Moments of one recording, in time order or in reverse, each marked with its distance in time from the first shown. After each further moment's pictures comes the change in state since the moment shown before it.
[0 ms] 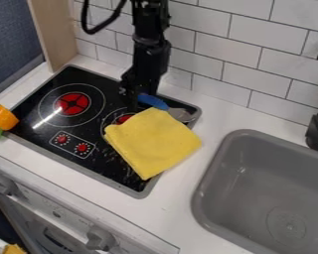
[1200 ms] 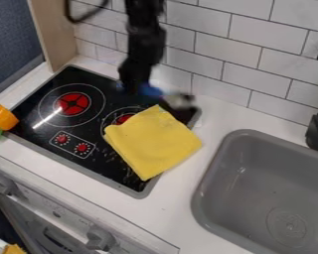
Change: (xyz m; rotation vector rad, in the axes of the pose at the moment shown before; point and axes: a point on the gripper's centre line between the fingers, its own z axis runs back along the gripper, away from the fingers) arm -0.014 -0.014 0.037 0.140 0.004 0.166
